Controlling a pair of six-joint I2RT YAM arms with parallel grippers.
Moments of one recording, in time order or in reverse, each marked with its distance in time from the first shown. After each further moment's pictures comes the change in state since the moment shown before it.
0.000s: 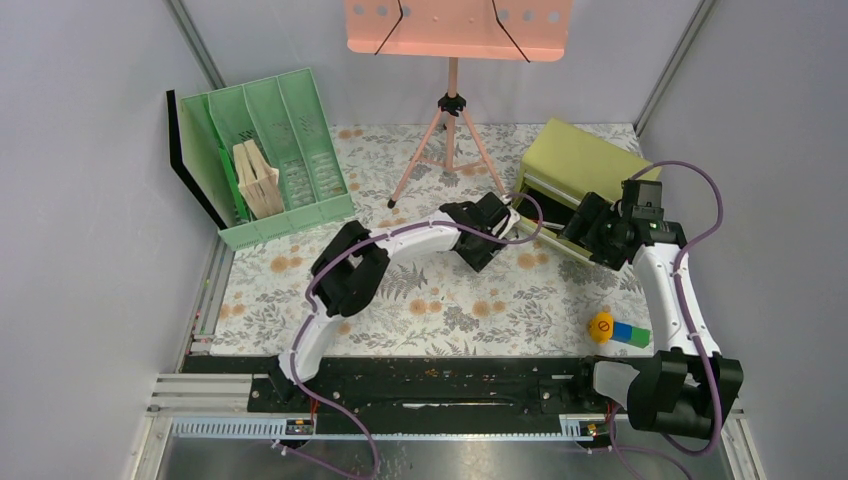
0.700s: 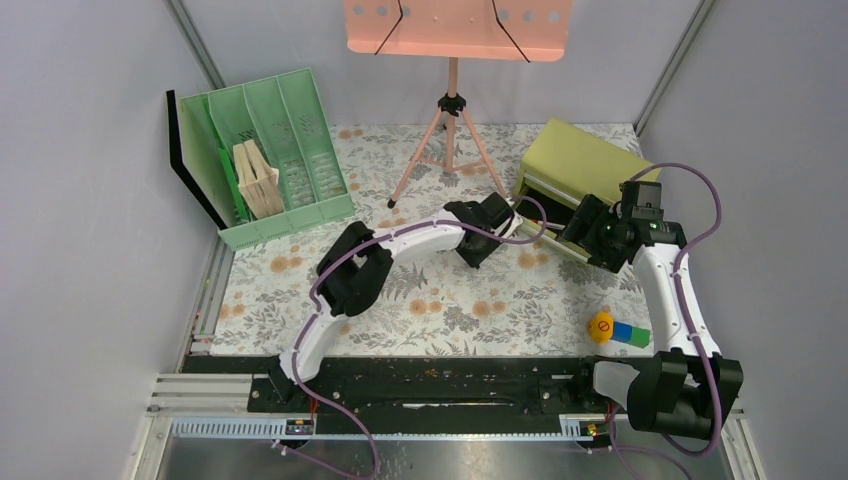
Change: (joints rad) left arm -0.008 0.054 0.101 -0.098 0.008 0.019; right arm 0.000 -0.005 0.000 -0.029 -0.025 0.000
